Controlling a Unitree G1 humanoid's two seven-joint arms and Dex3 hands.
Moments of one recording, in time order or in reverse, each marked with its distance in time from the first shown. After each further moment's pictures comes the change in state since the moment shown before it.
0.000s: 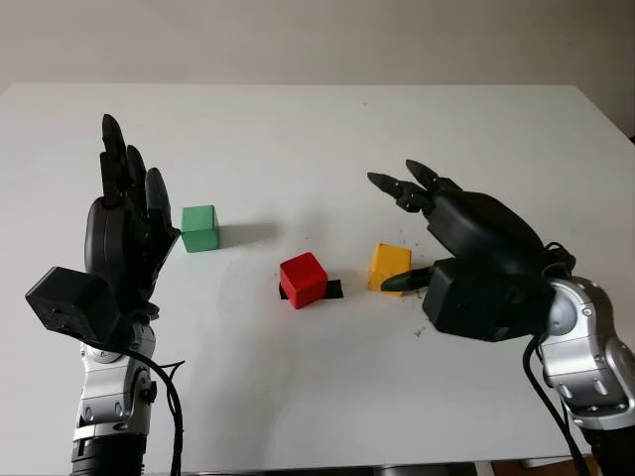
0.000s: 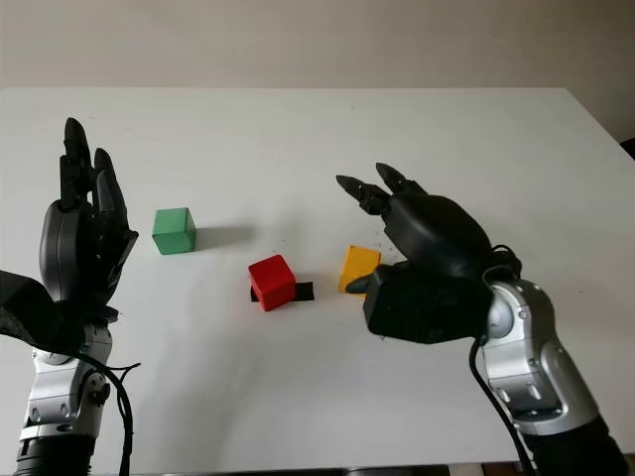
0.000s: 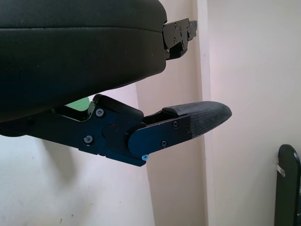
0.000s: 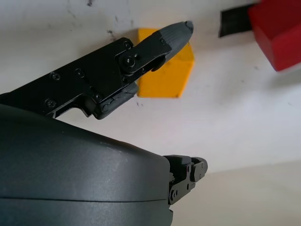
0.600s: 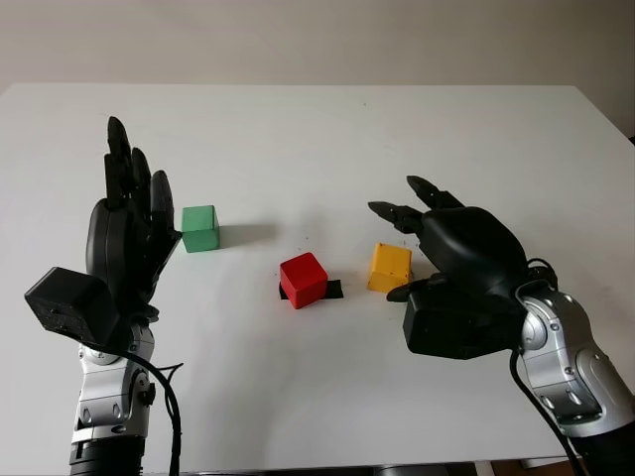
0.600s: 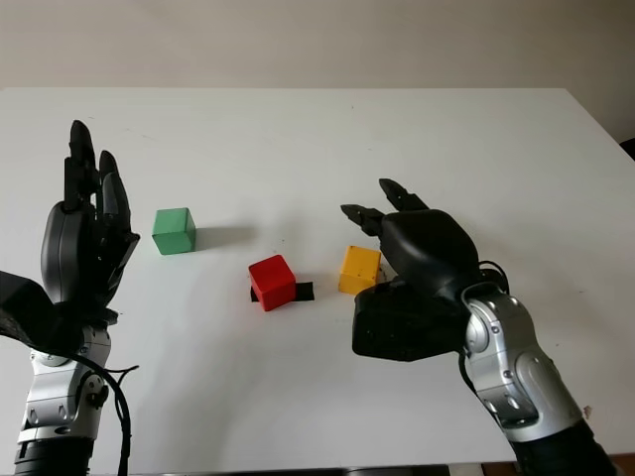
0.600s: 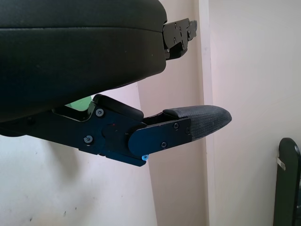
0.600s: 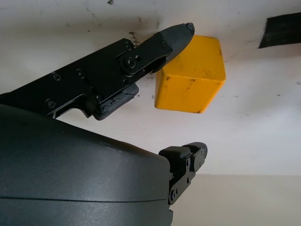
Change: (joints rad) left arm 0.004 0.001 0.000 -0.007 -0.012 0.005 -0.036; right arm 0.019 0.012 0.041 0.061 -0.184 -0.032 -0.081
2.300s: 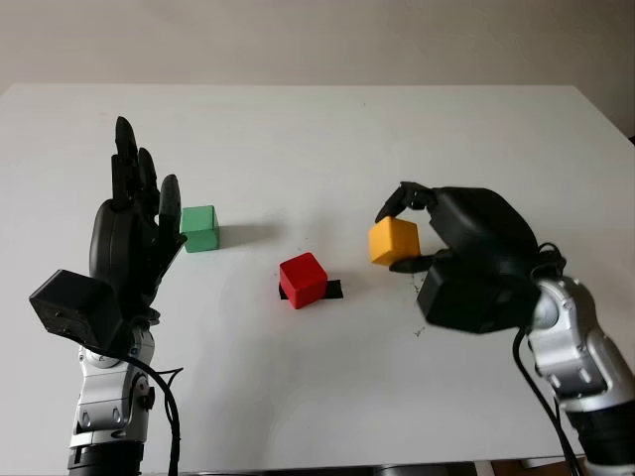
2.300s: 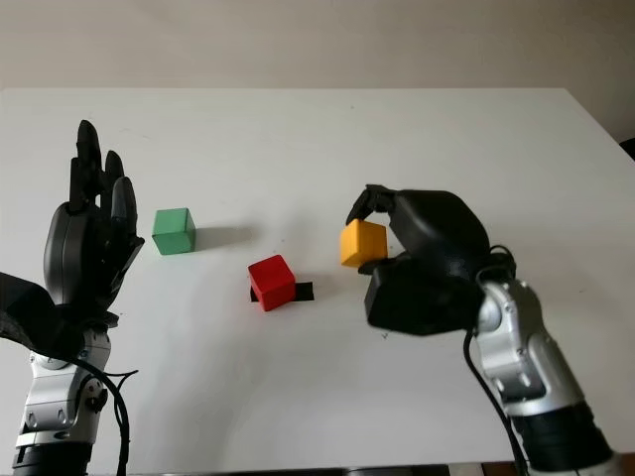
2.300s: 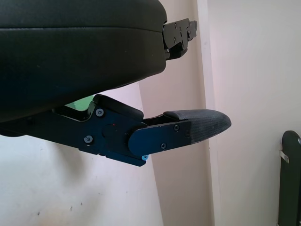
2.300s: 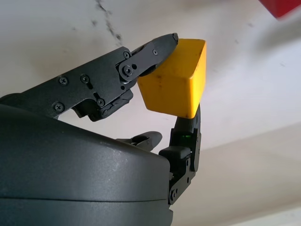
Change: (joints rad) left arm 0.025 0.004 -0.016 -0.029 0.022 0.005 0.011; right arm -0.126 0.034 -0.140 0.128 0.315 -0.107 0.025
